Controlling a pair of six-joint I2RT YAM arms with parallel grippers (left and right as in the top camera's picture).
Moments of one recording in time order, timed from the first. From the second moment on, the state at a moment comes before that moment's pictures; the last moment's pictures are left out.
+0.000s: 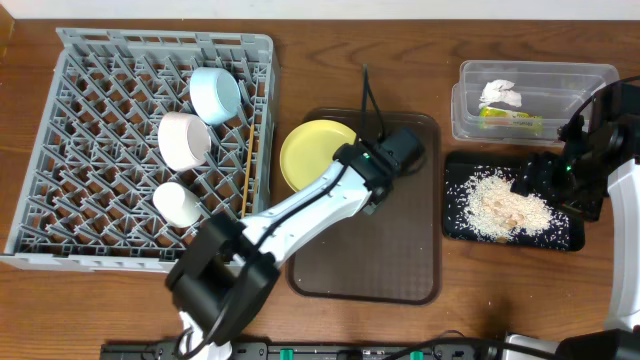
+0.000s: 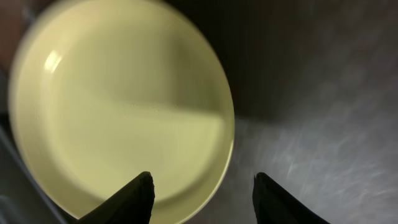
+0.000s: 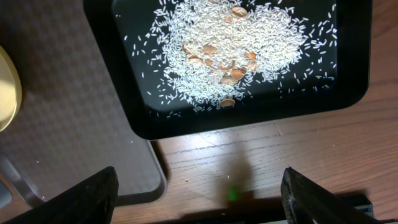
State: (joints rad) left arm -0.82 1.93 1.45 -0.85 -0.30 -0.06; right arm -0.24 1.47 1.42 -1.42 -0.11 0.16
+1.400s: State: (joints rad) left arm -0.80 2.10 1.43 -0.87 -0.53 0.04; right arm -0.24 1.47 1.42 -1.42 -0.11 0.16
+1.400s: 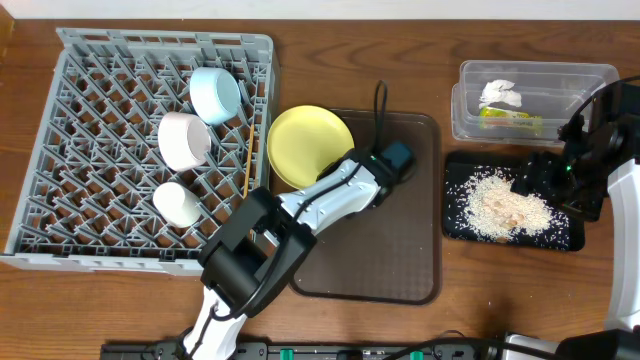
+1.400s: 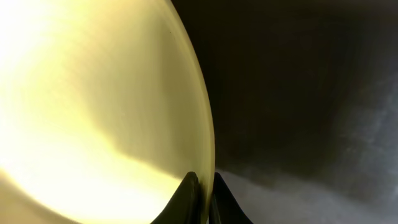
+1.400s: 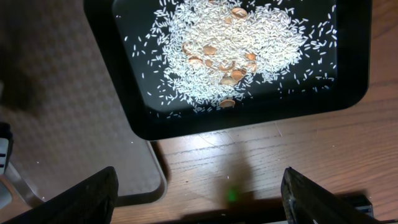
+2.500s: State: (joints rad) left arm -0.85 1.75 1.43 -0.89 -0.60 0.01; right arm -0.24 1.47 1.42 -1.42 -0.11 0.16
